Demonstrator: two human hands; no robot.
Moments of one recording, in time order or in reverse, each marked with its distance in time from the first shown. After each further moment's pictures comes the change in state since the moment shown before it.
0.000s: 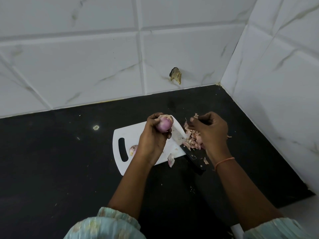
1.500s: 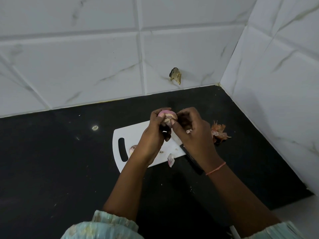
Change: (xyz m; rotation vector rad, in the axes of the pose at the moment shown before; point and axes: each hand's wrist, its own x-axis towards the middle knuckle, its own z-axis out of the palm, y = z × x) left_hand -0.011 0.014 0.005 0.536 -0.123 0.117; right_hand -0.032 -0.029 0.017 -0.172 -0.299 -0.461
